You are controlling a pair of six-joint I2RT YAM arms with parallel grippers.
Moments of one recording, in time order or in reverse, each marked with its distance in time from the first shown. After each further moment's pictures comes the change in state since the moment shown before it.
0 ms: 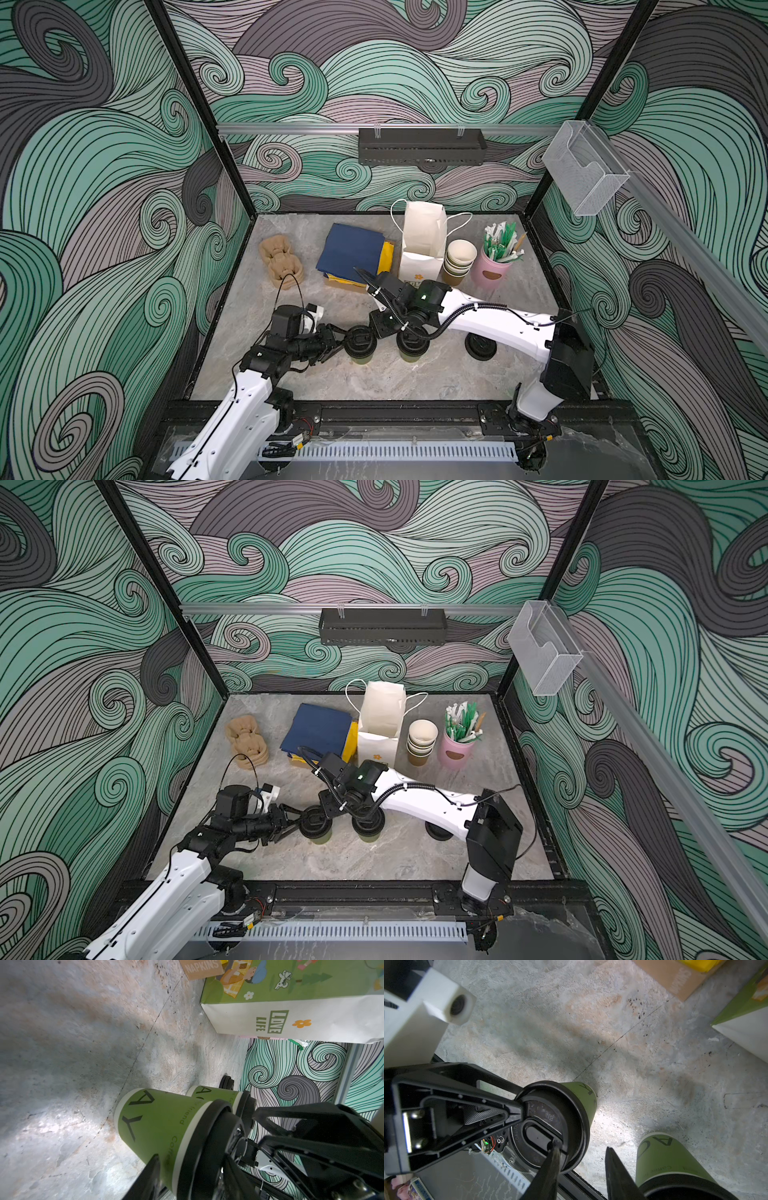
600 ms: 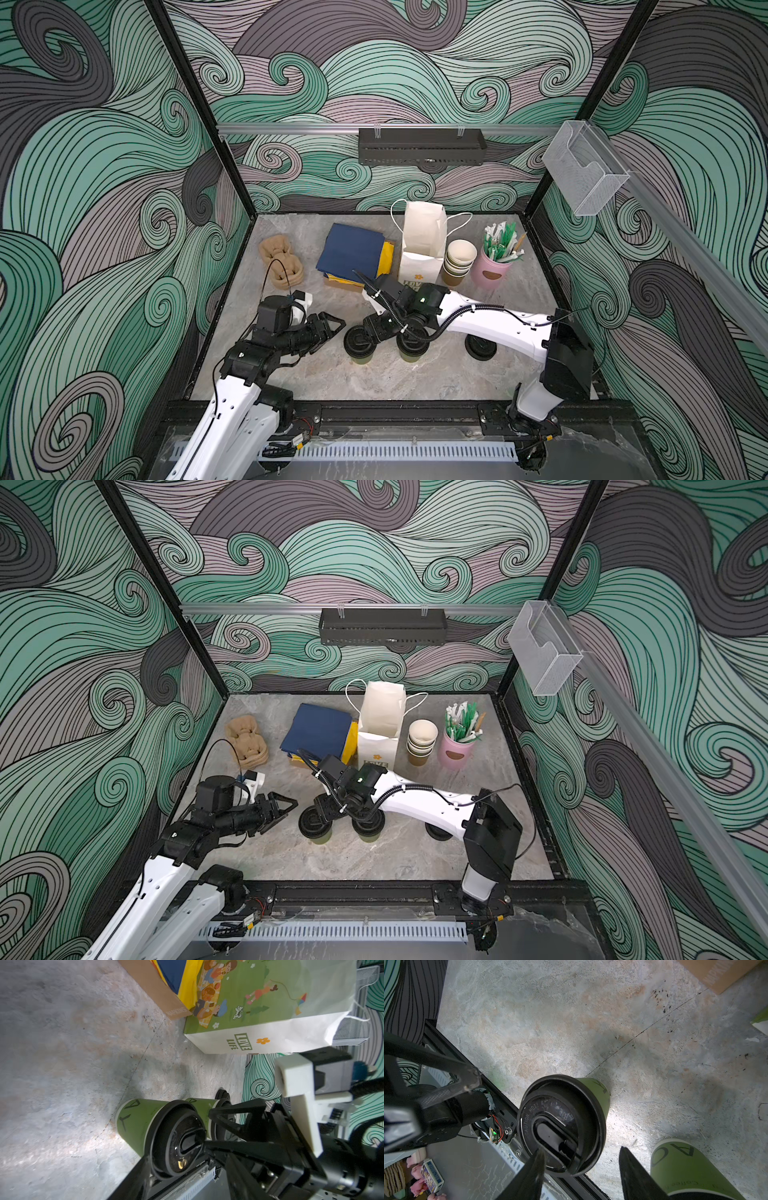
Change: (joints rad) left arm 0.000 -0.074 0.243 -0.293 -0.152 0.077; right arm 0.000 0.006 -0.037 0.055 -0.068 -0.023
